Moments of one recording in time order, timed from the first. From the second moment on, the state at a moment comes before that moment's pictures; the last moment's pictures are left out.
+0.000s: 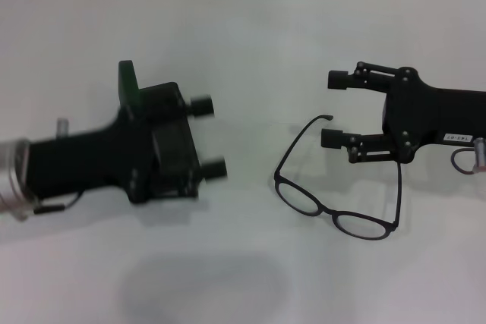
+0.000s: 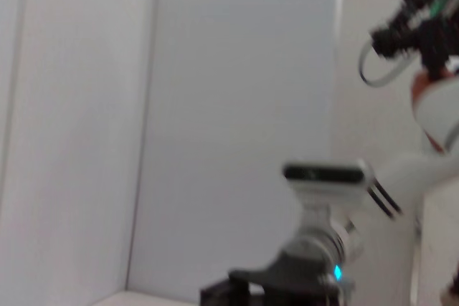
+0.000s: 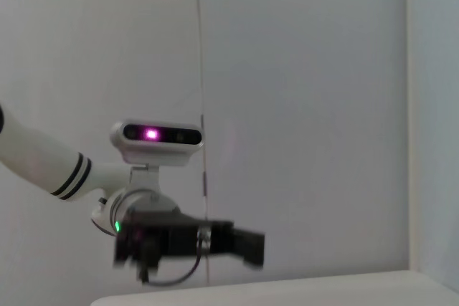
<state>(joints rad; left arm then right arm) -0.37 -2.01 0.92 0.50 1.55 1.87 -1.05 0.72 1.85 -2.01 -0.25 -0.55 -1.54 0.86</state>
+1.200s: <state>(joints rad) -0.46 -2.08 0.92 1.28 2.39 1.51 -2.45 0.70 1.84 -1.98 -0.25 -0.56 -1.53 0.82</state>
